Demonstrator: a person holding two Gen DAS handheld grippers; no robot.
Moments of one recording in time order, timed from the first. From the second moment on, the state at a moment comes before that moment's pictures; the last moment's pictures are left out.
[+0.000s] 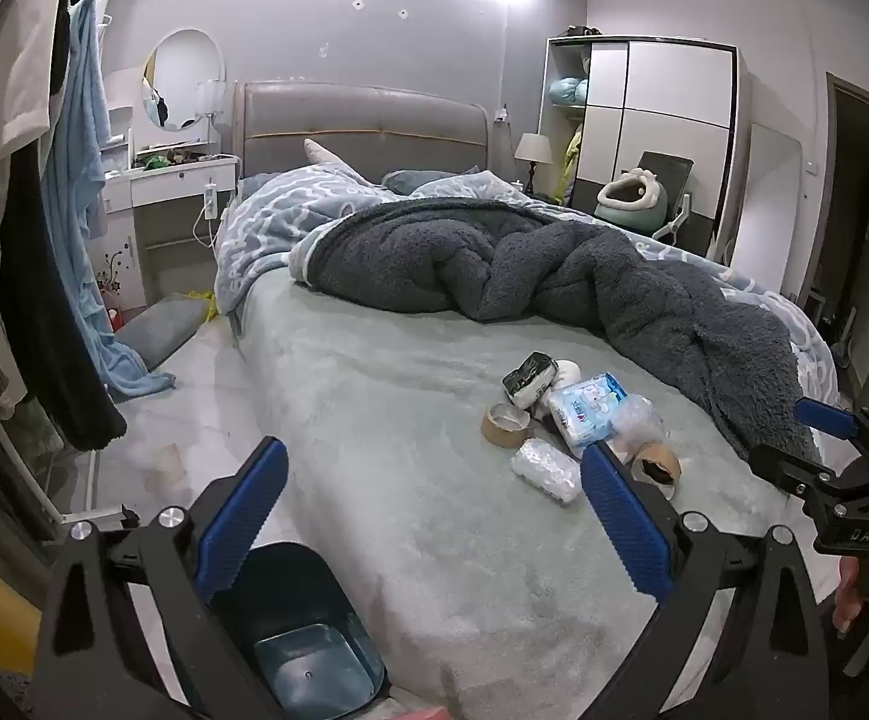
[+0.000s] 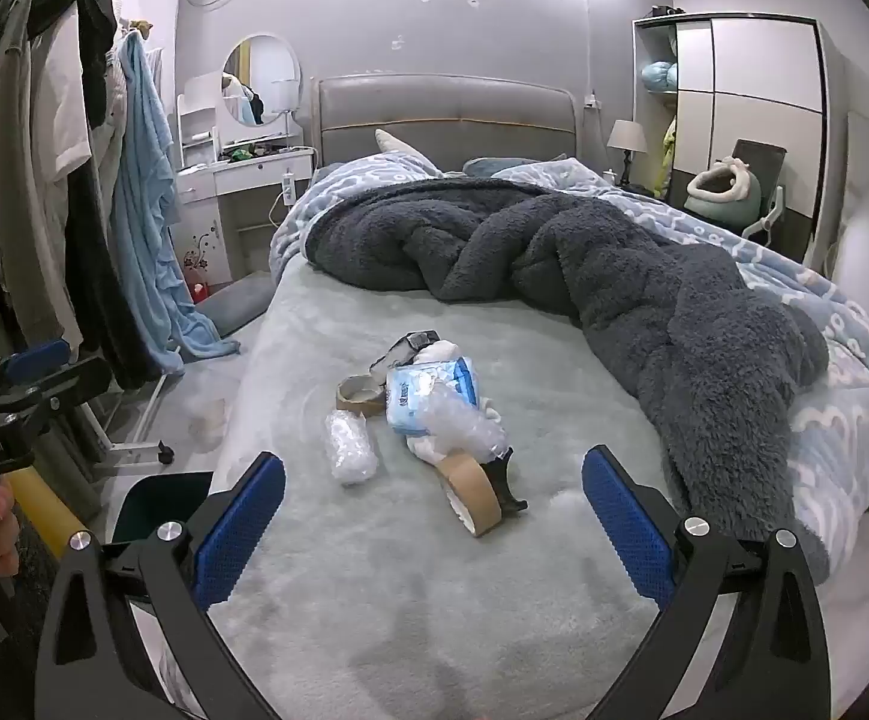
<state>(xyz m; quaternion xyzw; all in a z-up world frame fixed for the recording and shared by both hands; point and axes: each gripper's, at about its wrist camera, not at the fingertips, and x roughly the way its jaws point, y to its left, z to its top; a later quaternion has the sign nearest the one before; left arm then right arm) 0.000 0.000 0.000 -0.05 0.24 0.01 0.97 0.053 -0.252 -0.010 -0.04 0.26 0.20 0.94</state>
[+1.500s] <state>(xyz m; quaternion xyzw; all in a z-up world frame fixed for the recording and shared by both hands) 0.002 -0.005 -0.008 -0.03 0.25 0.01 0.97 0.053 -0.257 -0.001 -0.04 0.26 0.20 0.95</state>
